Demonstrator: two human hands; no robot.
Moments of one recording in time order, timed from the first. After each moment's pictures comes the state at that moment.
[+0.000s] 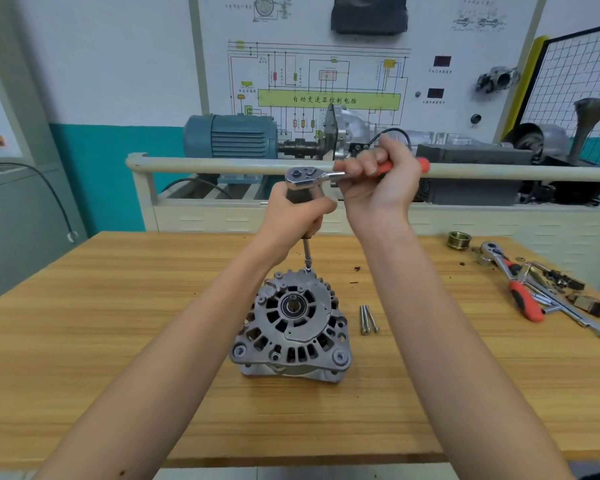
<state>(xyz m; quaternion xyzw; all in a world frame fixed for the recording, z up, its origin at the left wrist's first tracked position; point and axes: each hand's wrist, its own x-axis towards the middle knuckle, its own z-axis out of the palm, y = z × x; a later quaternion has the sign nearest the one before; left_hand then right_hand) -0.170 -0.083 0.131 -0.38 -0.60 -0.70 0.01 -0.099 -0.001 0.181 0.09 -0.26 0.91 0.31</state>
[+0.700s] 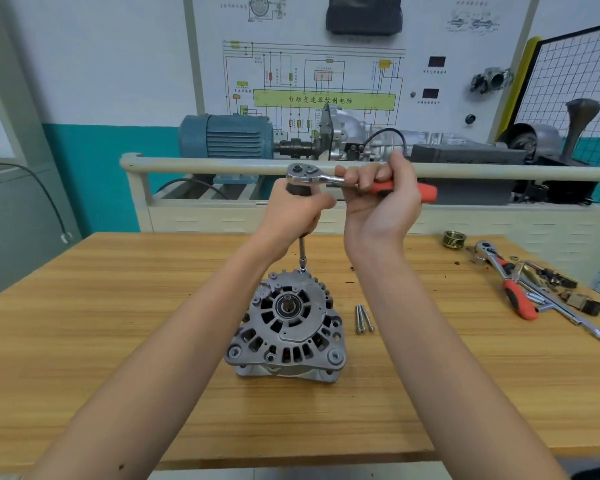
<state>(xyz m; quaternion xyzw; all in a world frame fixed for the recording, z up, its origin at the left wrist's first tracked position) -0.173 -0.074 0.136 -0.35 -0.63 -0.69 0.01 -0.088 -0.010 0.161 0.15 -0.25 0.87 0.40</state>
